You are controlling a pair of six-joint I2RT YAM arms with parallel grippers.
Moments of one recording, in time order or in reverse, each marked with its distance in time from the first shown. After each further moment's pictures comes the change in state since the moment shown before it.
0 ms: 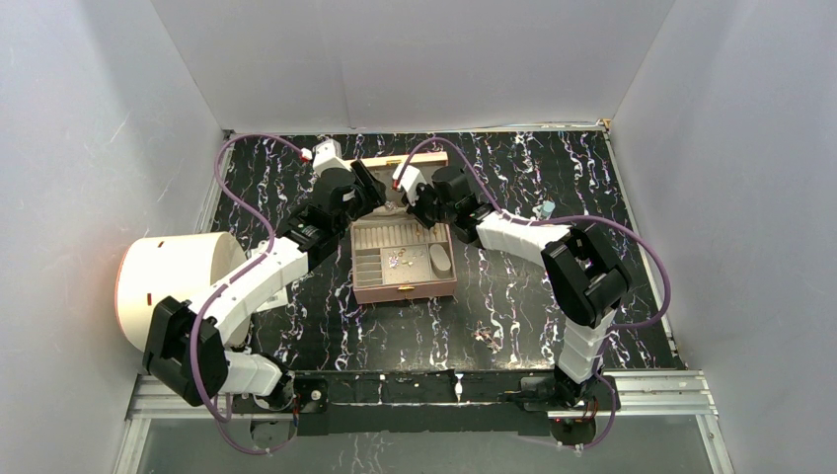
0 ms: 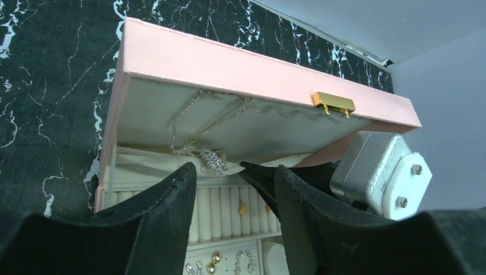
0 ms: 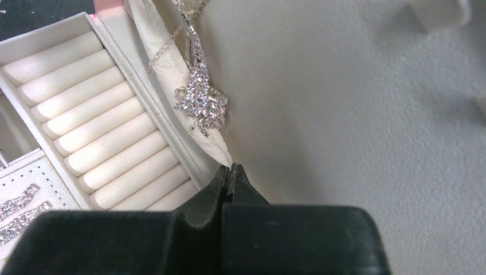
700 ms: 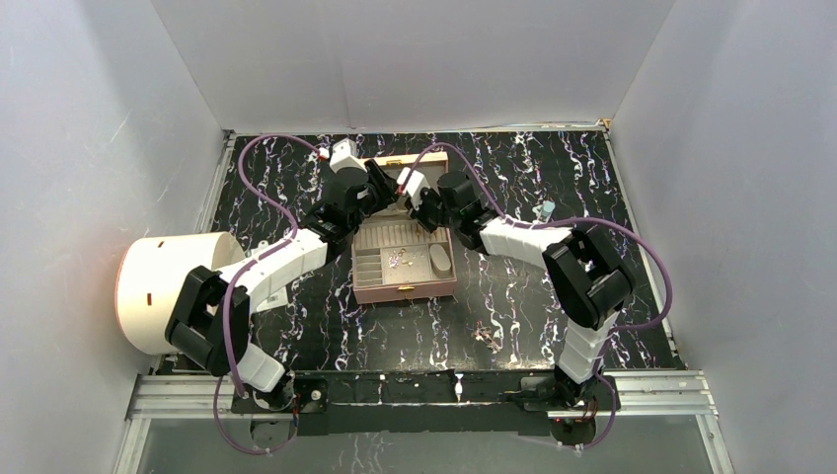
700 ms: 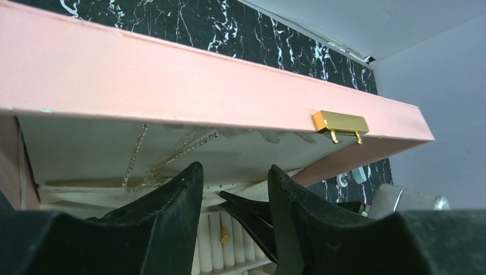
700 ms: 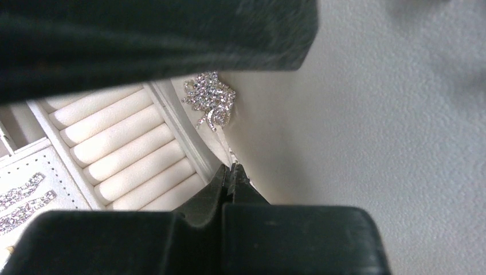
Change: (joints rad) left arm 0.000 0.162 -0.006 0.212 0.059 -0.018; right arm -0.008 -0.016 -0.065 0.073 -0.032 0.001
